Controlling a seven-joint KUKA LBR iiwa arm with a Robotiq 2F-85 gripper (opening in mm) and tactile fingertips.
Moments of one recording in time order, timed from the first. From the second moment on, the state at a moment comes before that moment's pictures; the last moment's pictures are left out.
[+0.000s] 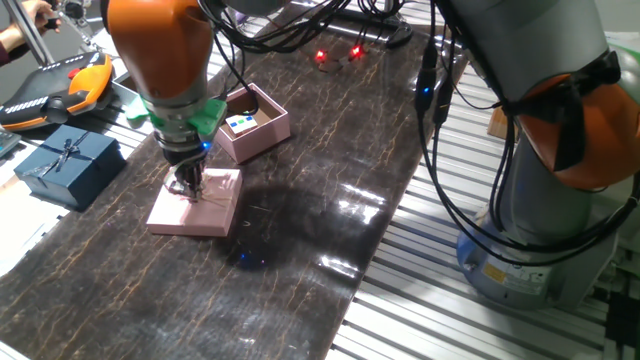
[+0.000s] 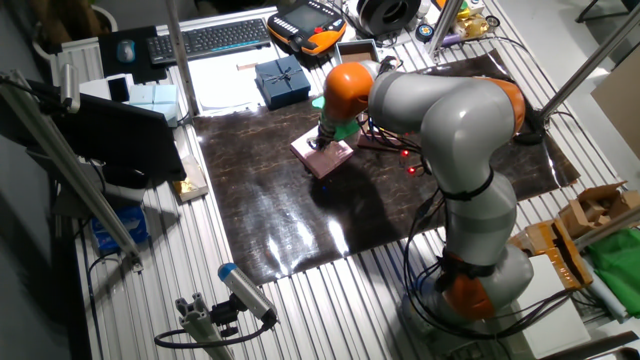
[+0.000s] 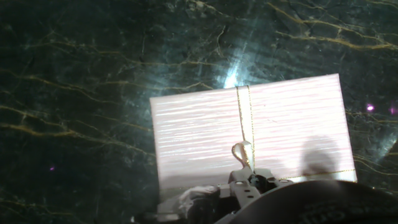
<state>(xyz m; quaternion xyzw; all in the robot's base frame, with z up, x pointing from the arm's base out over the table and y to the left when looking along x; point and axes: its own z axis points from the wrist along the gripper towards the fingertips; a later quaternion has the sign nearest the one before) 0.602 0.159 0.058 -0.13 0.99 0.01 0.07</state>
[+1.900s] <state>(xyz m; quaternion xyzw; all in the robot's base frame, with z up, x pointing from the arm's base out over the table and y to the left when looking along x) 0.595 0.106 0.180 0.03 1.00 -0.02 0.04</state>
